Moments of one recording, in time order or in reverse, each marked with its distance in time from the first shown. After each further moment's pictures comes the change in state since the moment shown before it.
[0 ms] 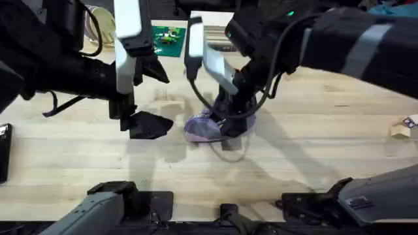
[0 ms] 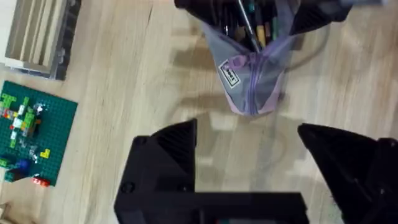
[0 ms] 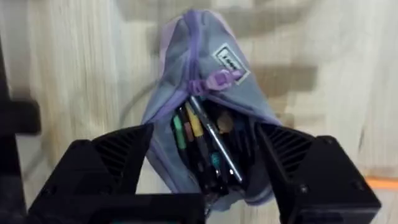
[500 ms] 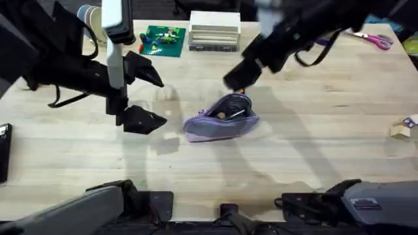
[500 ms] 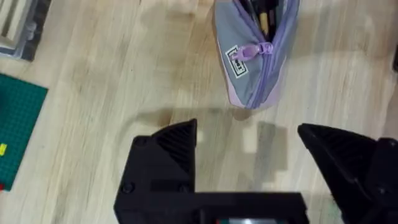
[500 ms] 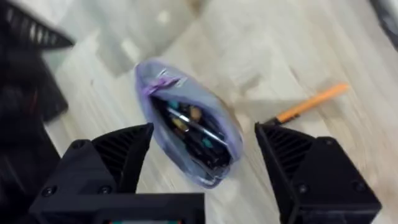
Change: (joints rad) left arm 0.148 0.190 0.000 -0.048 0.082 0.152; right arm -0.183 -0.139 0.186 -0.081 -0.015 0.494
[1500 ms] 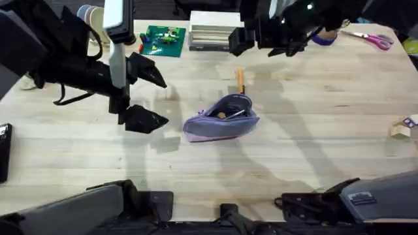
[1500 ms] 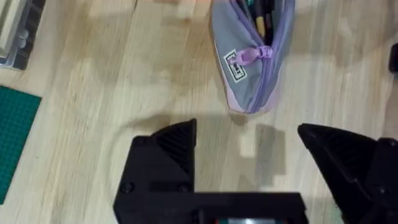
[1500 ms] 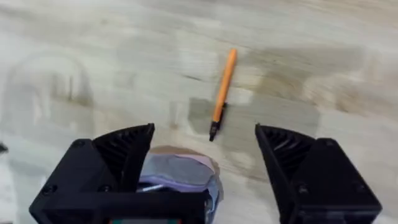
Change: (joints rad) left arm 0.000 0.048 0.000 0.000 0.027 0.038; right arm -0.051 0.094 0.004 0.167 0.386 0.660
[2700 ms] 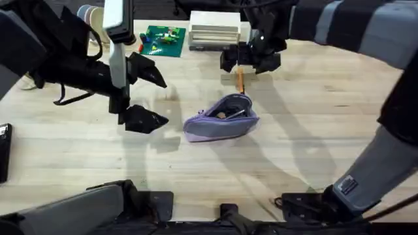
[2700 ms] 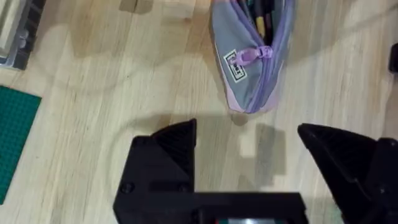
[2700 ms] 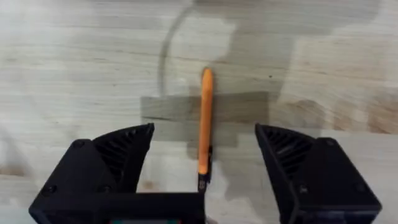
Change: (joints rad) left arm 0.000 0.000 0.000 0.000 0.000 0.000; right arm 0.001 0.331 0.000 0.172 0.072 0.103
